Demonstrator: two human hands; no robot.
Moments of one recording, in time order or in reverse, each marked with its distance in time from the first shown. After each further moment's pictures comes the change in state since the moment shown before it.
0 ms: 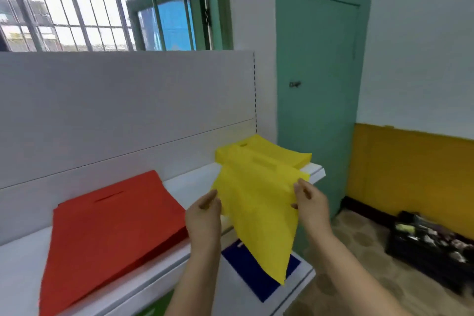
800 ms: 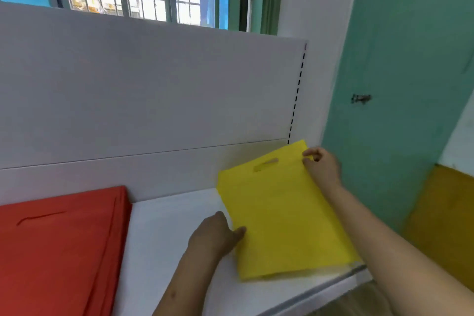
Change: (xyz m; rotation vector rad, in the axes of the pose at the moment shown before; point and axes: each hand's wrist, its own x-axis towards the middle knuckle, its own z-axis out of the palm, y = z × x) left_hand 0.209 -0.047 0.140 1.169 -0.257 -0.154; right_hand 0.375 0.004 0.112 -0.364 -0.263 -0.271
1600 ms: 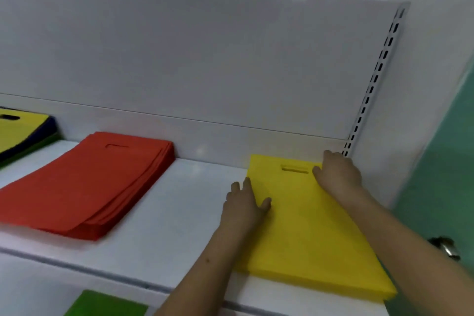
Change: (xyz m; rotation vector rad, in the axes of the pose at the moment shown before) left_hand 0.036 0.079 0.053 -0.143 0.414 -0.313; right_hand 0.068 0.032 0.060 -0.725 -0.504 -0.483
